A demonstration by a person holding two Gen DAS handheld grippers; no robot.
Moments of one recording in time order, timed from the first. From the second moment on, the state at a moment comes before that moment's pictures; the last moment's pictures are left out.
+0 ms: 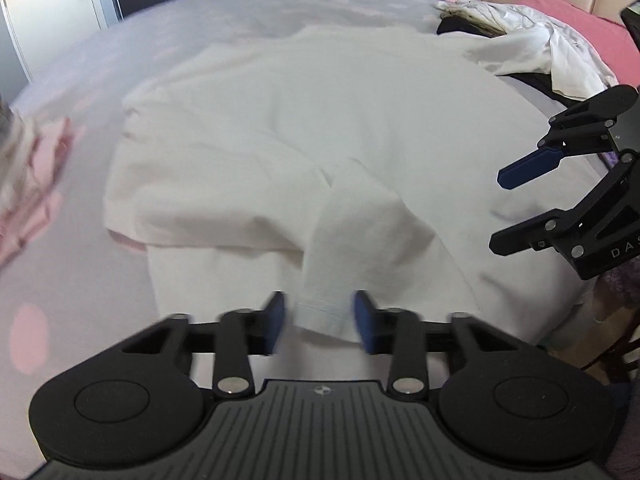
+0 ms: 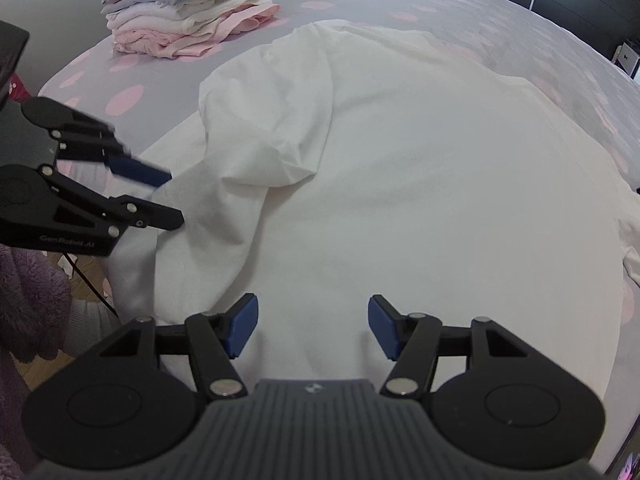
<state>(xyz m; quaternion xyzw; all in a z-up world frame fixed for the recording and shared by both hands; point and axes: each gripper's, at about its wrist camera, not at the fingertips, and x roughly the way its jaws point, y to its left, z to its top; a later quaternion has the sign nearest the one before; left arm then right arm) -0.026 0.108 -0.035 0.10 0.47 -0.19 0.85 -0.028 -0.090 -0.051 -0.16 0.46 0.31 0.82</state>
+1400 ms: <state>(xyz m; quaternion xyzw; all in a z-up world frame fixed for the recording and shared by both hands) -0.064 0.036 -0.022 0.14 0.44 -0.30 0.83 -0.024 -0.124 -0.021 0.02 0.45 0.32 0.83</state>
